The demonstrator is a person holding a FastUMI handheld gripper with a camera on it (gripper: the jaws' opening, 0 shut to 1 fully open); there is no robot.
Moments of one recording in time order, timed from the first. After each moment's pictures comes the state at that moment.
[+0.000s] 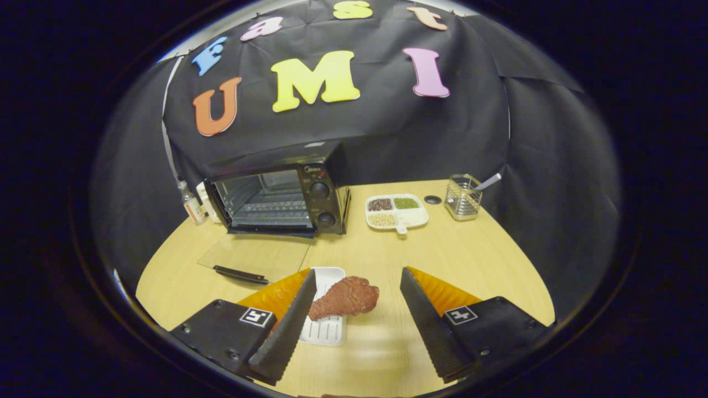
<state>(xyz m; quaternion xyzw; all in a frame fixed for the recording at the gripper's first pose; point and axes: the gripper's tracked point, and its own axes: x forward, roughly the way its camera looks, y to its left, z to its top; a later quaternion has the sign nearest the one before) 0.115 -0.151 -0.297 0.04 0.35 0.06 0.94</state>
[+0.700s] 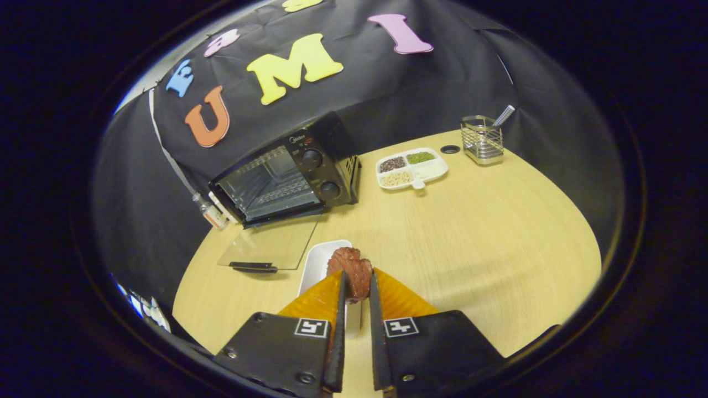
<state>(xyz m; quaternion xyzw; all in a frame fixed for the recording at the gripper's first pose) 0.103 -0.146 -0.332 0.14 0.38 0.12 0.90</state>
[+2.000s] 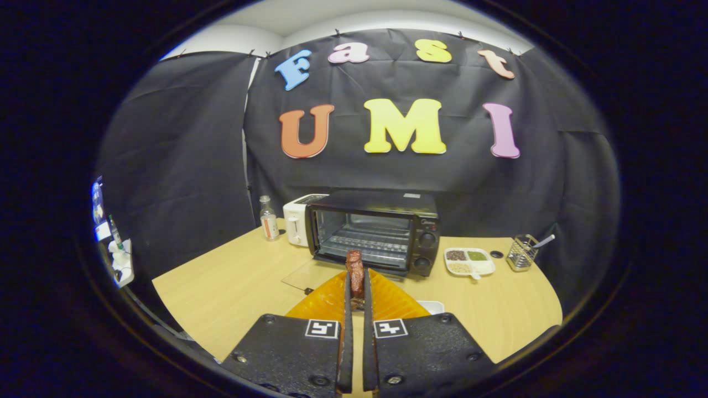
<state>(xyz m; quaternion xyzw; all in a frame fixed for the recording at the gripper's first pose) 0.059 0.034 -0.218 -0.02 0.19 0.23 0.95</state>
